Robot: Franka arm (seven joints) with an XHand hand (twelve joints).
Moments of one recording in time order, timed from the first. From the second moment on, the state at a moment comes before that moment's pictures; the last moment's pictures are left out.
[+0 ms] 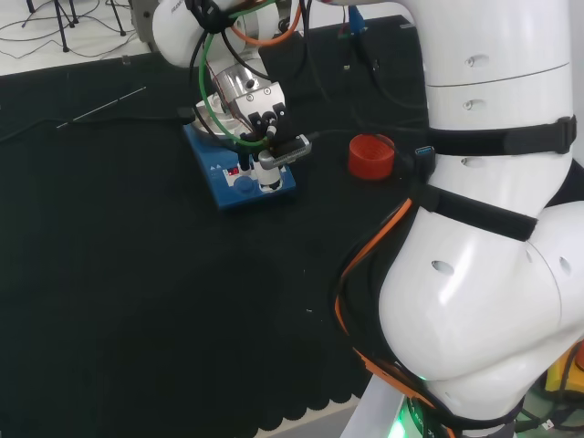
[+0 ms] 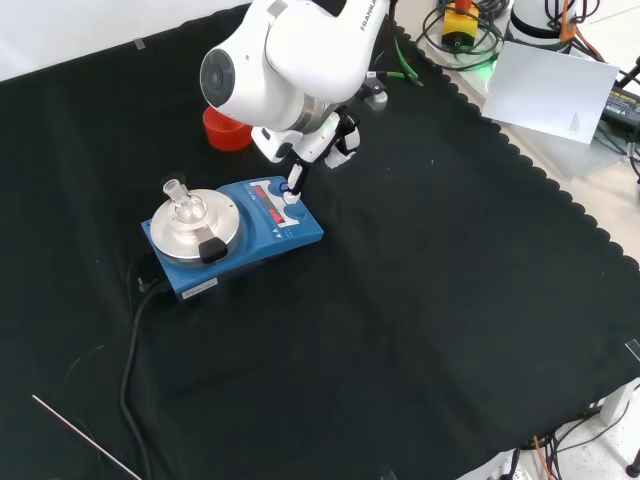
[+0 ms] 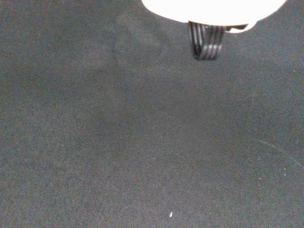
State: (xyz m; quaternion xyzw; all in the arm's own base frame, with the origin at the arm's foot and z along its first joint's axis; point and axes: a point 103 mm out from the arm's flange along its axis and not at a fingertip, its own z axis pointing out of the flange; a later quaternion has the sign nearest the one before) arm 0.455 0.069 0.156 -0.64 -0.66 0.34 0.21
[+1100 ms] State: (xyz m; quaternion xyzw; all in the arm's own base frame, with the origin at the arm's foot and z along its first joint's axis) arm 0.456 0.067 0.149 -0.63 -0.66 0.34 0.22
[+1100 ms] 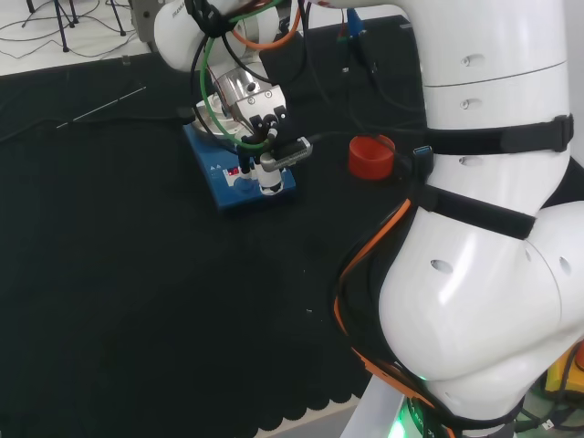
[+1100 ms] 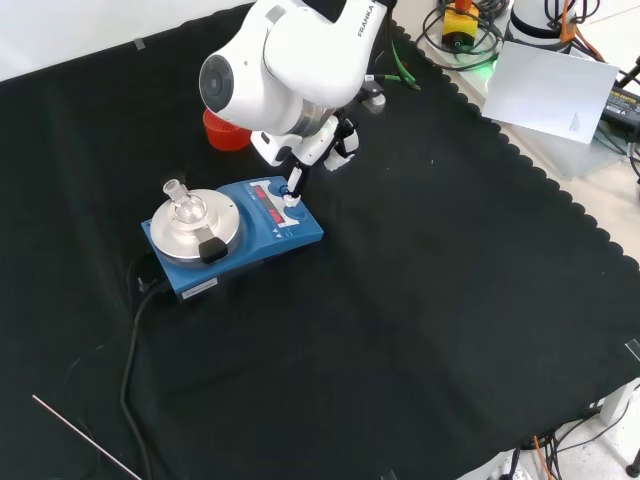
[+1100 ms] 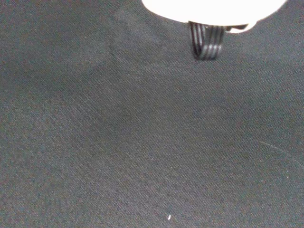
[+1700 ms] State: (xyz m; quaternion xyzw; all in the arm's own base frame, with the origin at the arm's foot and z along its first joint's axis) arm 0.456 0.067 0.145 -0.63 -0.66 0.34 0.22
